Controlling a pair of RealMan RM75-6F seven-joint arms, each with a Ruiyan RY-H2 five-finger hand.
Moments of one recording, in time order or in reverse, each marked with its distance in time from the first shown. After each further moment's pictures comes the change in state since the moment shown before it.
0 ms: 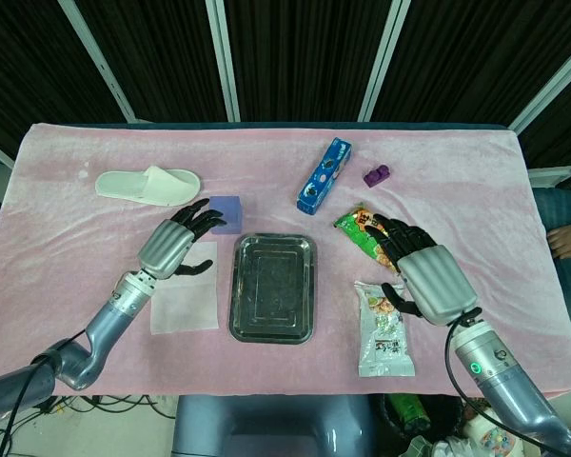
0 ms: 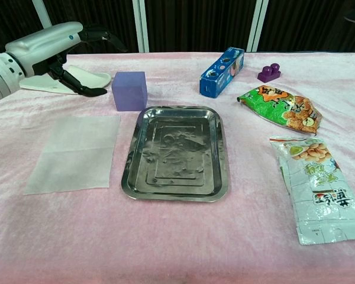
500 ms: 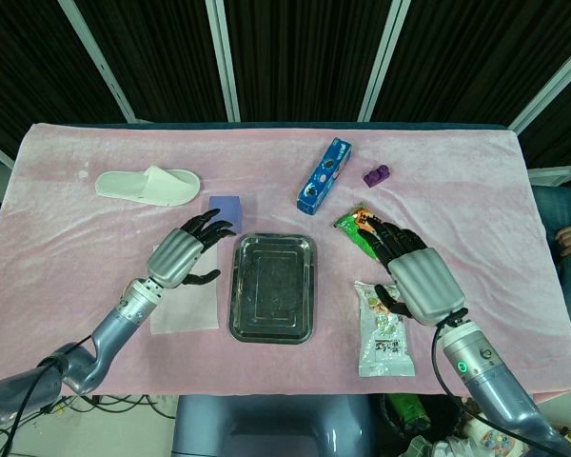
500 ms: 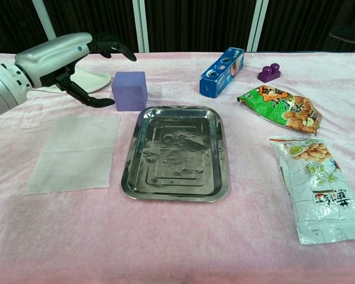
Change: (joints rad) left arm -0.013 -0.016 0.044 0.002 0.016 0.038 0.006; right arm 0.035 -0.055 -0.039 0.006 0.052 0.052 -0.070
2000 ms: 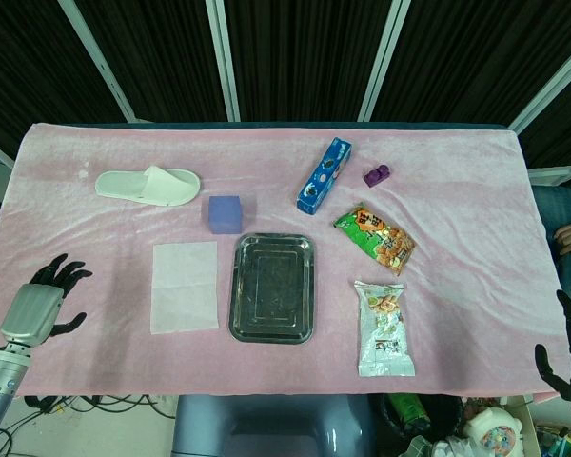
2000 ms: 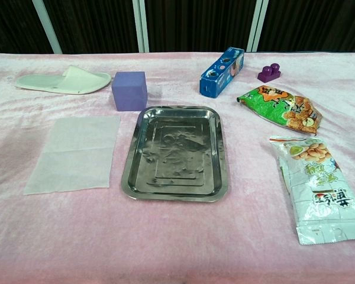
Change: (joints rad) left arm 0.421 0.333 0.195 -0.192 -0.134 0.168 0.180; right arm -0.627 -0.171 -0.265 0.505 -0.449 0.619 0.376
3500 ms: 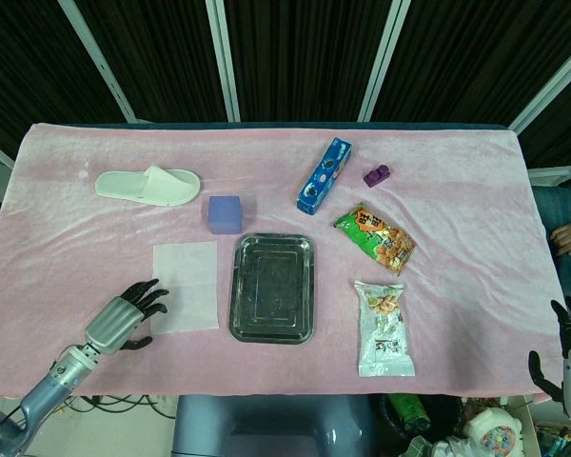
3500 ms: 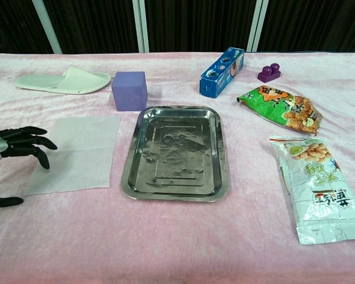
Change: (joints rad) left arm -0.094 -0.383 0.112 0.572 0.299 0.040 -0.272; right arm -0.040 -0.032 0.055 -0.013 0.083 -0.119 0.033
